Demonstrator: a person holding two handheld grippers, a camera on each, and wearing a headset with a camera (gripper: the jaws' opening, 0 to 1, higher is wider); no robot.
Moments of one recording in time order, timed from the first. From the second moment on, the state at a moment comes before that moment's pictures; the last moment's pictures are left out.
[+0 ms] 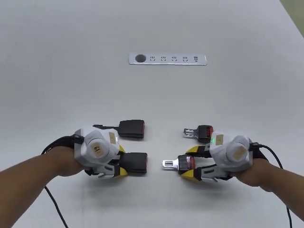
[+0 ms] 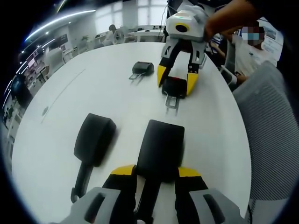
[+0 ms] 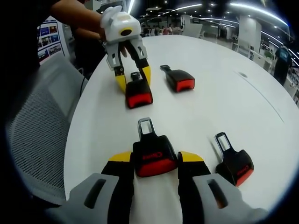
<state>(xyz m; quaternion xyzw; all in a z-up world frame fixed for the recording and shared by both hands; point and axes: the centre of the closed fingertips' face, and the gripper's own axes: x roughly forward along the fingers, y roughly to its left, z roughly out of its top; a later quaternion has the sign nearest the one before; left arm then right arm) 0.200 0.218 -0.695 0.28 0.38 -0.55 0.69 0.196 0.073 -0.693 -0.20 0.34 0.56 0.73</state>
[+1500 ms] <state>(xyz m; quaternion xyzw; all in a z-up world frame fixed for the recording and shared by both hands) 0.199 0.217 -0.693 0.29 0.39 -0.54 0.68 0.201 0.145 -0.694 -0.17 0.32 0.57 0.74</state>
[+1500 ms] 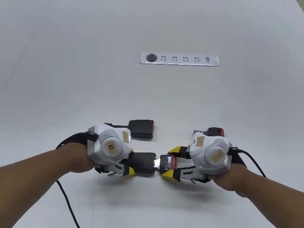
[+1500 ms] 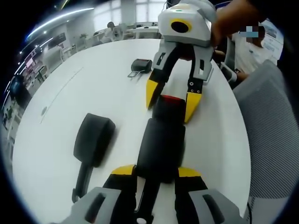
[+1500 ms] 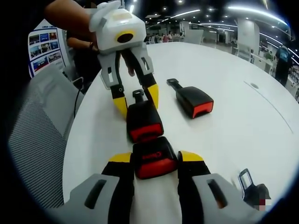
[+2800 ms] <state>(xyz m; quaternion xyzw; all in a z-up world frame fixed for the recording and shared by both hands) 0.197 0.222 -0.694 0.28 0.34 -0.59 0.67 0.196 0.160 -0.696 -0.19 0.29 0.59 0.72</state>
